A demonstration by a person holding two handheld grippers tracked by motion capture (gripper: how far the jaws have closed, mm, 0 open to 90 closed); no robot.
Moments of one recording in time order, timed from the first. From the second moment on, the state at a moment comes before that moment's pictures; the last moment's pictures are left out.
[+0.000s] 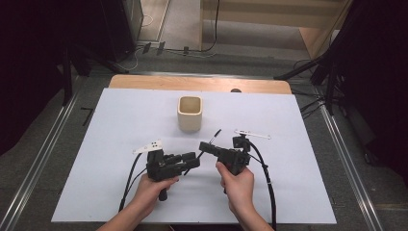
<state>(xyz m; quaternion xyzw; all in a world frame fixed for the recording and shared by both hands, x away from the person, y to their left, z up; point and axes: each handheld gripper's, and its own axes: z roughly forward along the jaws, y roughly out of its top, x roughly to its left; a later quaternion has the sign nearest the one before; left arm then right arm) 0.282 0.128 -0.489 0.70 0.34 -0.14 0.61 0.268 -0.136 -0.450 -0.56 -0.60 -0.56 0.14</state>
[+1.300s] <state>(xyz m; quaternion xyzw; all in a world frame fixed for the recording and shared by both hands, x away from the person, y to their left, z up) 0.279 0.126 -0.455 0.84 0.22 -0.16 0.47 0.263 -0.120 -0.448 -0.44 -0.73 -0.50 0.14</state>
